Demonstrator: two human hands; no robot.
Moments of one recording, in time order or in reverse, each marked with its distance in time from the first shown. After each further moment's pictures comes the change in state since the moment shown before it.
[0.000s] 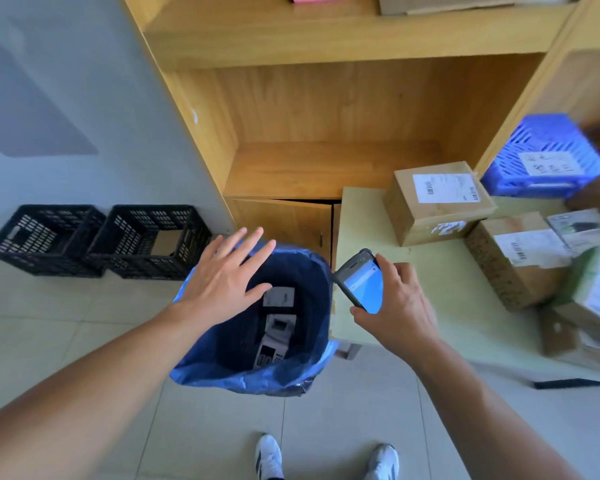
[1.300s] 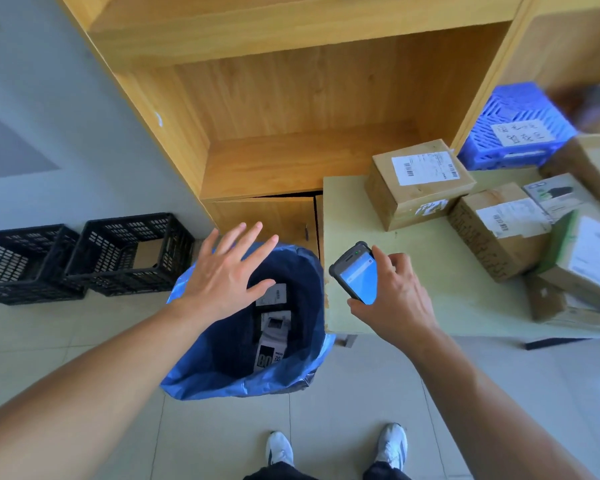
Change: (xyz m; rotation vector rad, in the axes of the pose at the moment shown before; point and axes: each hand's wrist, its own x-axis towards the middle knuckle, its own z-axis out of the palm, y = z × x) left_hand 0.030 0.002 0.008 -0.036 -0.055 0.073; right_hand 0.005 0.006 0.010 -0.041 0.033 0.071
